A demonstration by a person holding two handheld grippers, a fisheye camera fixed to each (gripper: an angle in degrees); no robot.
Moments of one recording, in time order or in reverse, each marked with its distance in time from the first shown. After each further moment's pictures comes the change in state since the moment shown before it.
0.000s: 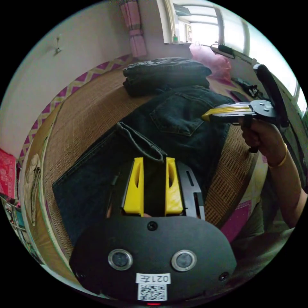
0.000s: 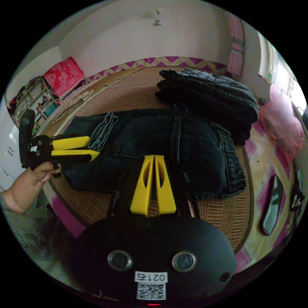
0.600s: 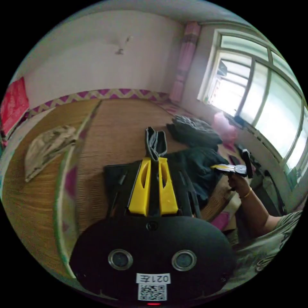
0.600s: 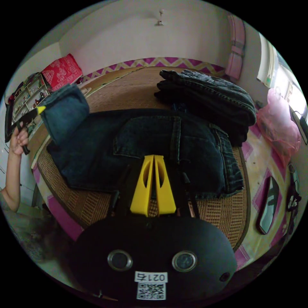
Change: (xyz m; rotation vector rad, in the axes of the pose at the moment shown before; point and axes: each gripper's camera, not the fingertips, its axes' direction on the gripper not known) left arm -0.300 0.150 -0.177 0.386 0.010 -0.463; right arm -0.026 -0.002 -0.009 -0.001 0.034 -0.009
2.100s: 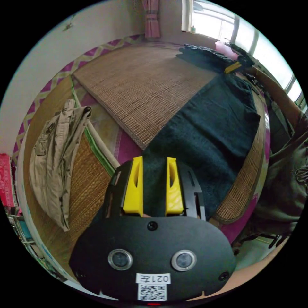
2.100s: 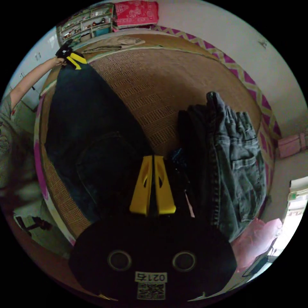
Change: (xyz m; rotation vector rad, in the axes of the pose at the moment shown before) left arm -0.268 -0.052 0.092 -0.543 0.038 0.503; right arm -0.065 -0.122 -0.002 -0.264 -0.062 -0.731
